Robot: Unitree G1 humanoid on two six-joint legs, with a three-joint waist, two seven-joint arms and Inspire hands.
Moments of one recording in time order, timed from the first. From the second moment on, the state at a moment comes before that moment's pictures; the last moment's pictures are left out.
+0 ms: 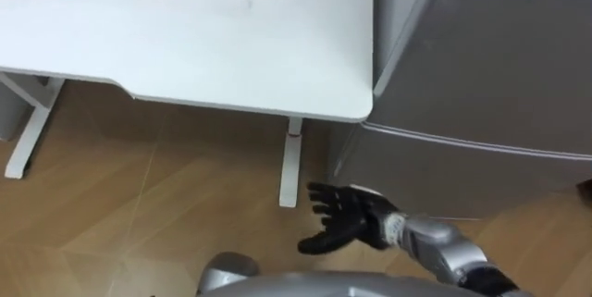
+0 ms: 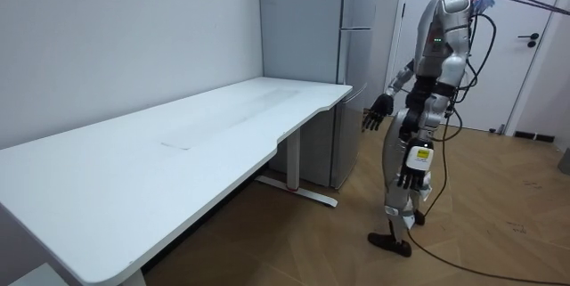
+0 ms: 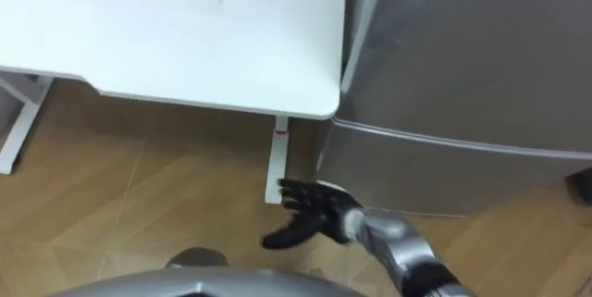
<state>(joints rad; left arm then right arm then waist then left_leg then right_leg) 0.26 0.22 -0.04 1.07 -0.34 0.11 0.09 0.03 -0.24 0.36 0.88 0.22 0.06 0.45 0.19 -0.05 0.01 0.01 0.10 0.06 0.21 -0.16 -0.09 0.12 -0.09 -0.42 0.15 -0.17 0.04</state>
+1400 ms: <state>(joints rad) 0.28 0.18 0.10 1.06 -0.46 0.09 0.08 0.14 -0.25 0.06 1.21 0.35 0.07 0.20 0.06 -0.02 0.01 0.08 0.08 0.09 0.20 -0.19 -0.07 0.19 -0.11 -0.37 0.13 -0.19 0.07</state>
